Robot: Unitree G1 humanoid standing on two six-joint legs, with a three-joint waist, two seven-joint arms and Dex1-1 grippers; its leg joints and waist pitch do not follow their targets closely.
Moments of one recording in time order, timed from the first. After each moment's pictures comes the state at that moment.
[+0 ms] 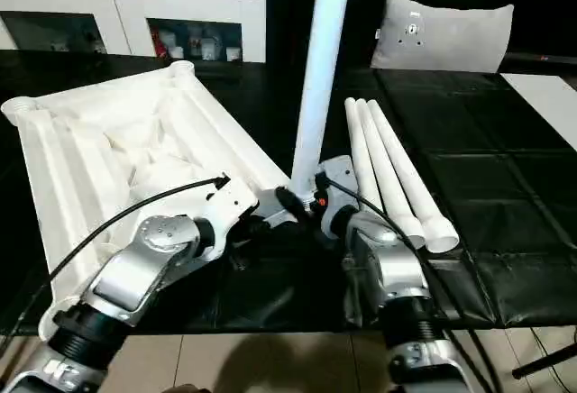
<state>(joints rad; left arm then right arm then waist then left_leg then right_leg) -0.42 0.23 -0.34 0.14 0.10 0.53 -0.68 -0.44 -0.17 0.03 0.44 0.17 0.26 0.63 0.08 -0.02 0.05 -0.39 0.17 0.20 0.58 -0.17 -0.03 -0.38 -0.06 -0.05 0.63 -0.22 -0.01</state>
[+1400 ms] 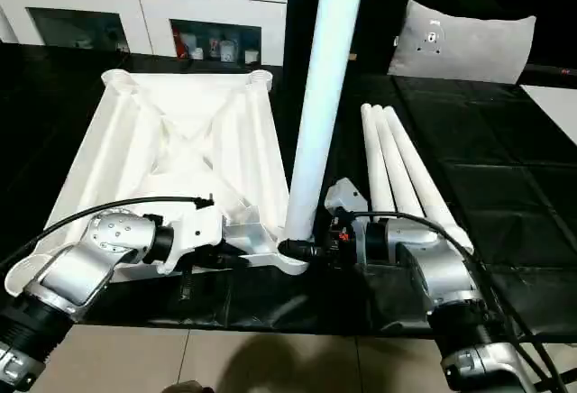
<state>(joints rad) -0.42 0.47 -0.39 0.22 0.00 0.18 -1.13 -0.39 -0.38 0.15 0.38 0.24 0.23 1.18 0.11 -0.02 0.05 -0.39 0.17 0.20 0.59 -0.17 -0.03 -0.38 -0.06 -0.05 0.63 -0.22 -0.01</state>
